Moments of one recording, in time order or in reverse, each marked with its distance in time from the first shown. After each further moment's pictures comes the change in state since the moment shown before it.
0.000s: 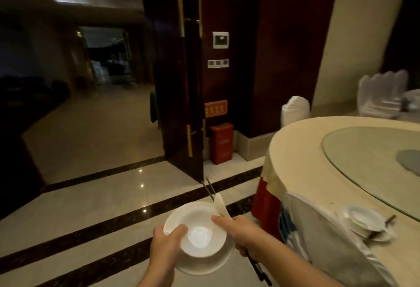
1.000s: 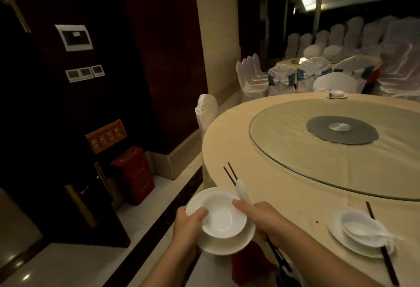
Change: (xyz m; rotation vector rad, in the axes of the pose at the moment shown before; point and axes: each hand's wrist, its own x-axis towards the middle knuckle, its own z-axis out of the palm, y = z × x) left_hand 0.312 0.124 0.374 0.320 -0.724 0.091; right_hand 0.278 -0.081 -0.226 0.495 0.587 0.063
